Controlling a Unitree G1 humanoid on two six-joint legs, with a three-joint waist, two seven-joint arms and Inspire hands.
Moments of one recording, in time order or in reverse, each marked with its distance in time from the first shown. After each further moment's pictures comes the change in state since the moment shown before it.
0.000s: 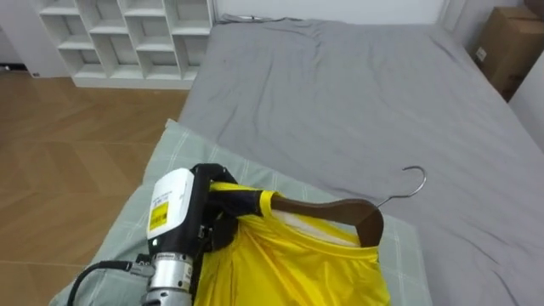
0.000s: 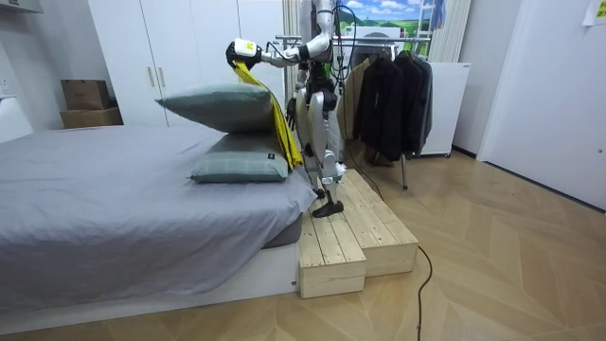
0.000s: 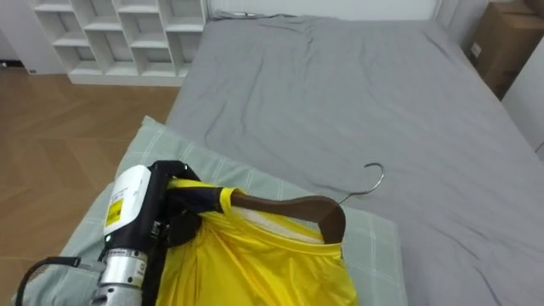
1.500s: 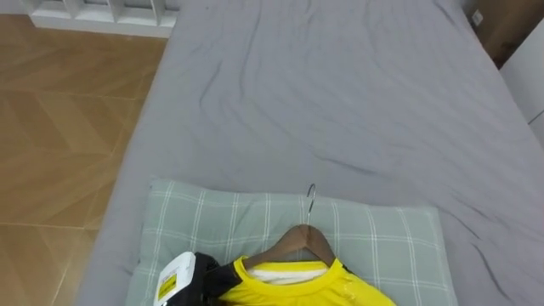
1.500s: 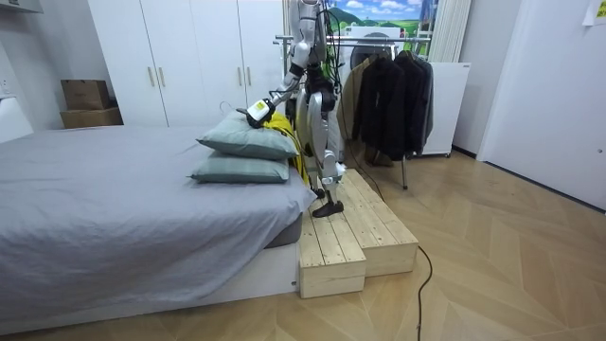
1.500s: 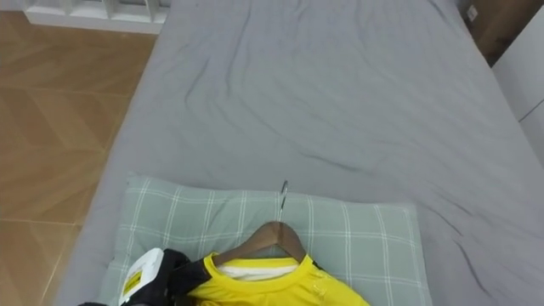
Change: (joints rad) left arm -0.174 -0.112 0.013 0.893 -0.036 -0.006 -0.027; right arm -0.106 0.010 0.089 0.009 -0.034 0.068 -0.001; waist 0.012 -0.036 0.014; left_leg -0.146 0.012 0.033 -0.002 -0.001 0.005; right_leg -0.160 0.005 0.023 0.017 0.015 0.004
